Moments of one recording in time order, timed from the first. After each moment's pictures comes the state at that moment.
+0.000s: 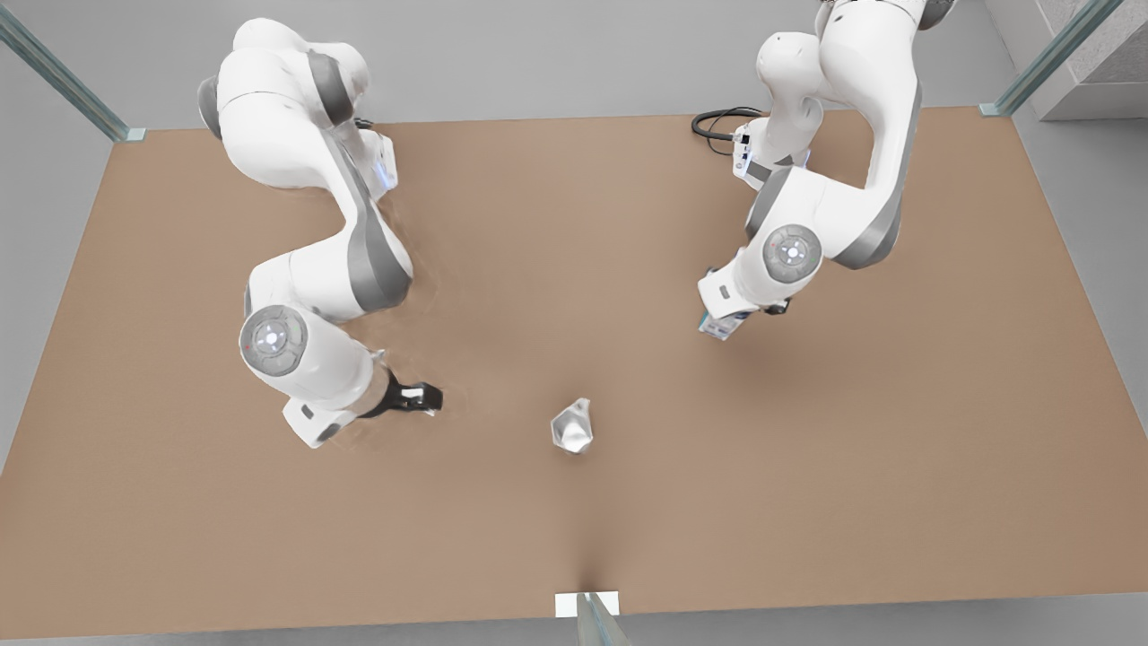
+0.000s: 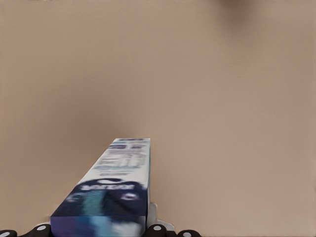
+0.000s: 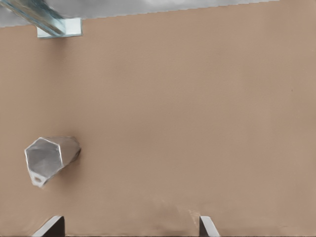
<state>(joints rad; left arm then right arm) -0.35 0.21 -0.12 -1.75 -0.03 1.68 -0.04 0.24 0.46 -0.07 -1.02 0.06 1.52 0.29</state>
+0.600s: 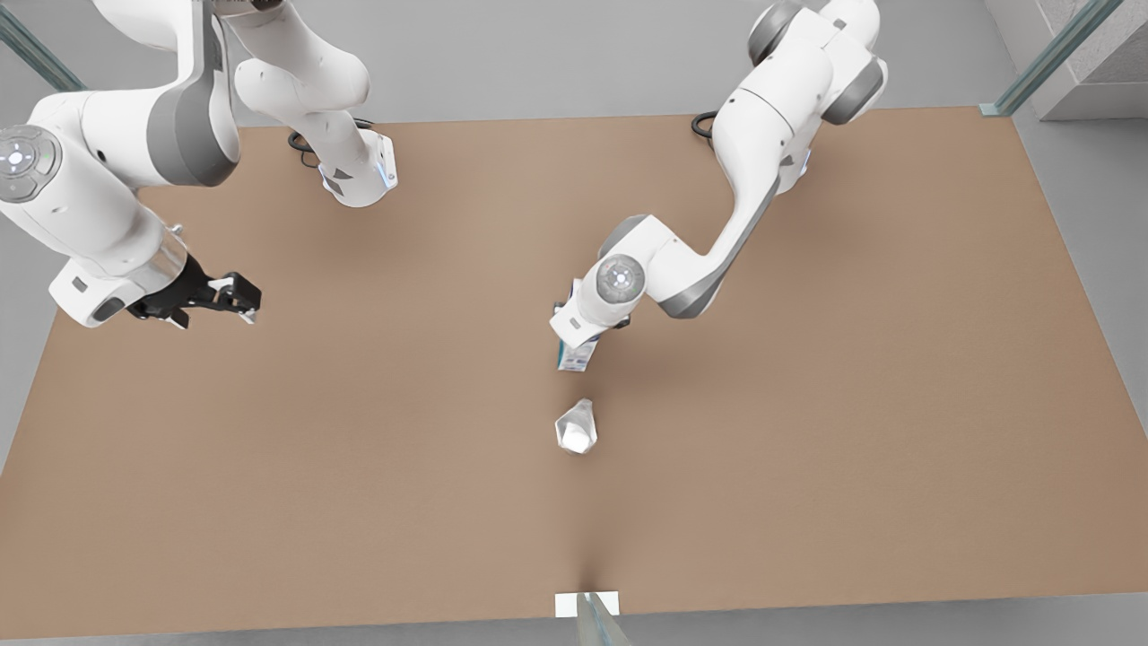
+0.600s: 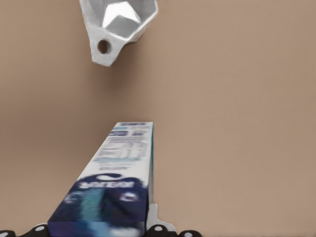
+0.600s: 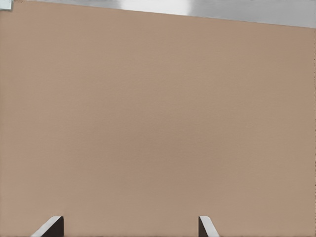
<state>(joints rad) -0.49 0.63 -0.32 -1.47 -0.06 2.00 -0.63 0.04 0.08 0.02 -1.46 -0.05 1.57 0.00</state>
